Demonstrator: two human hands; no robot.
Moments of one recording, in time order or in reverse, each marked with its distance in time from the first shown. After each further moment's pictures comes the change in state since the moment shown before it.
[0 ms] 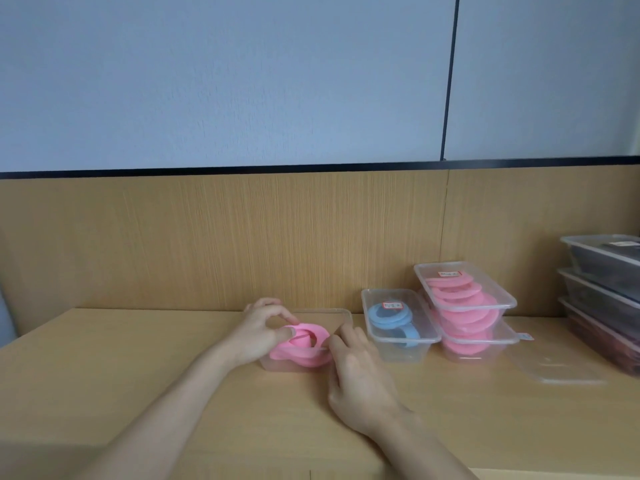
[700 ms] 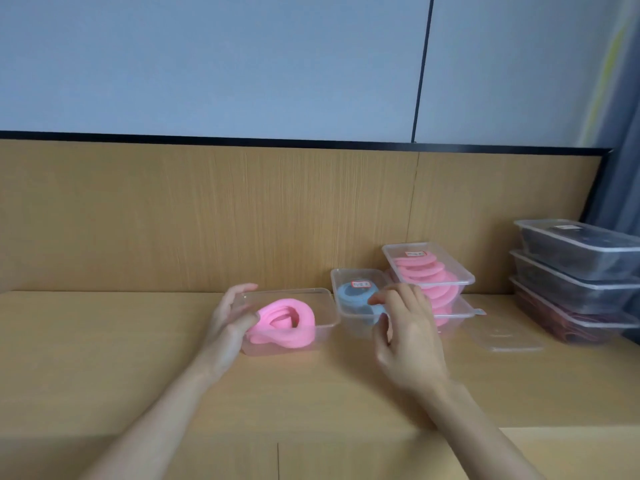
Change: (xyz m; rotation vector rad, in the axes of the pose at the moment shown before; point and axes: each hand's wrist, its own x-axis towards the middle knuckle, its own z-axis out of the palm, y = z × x) left_hand -0.032 -0.001 0.039 -0.691 0.194 0.012; right_hand -0.032 0.066 -0.056 -0.048 0.436 0.027
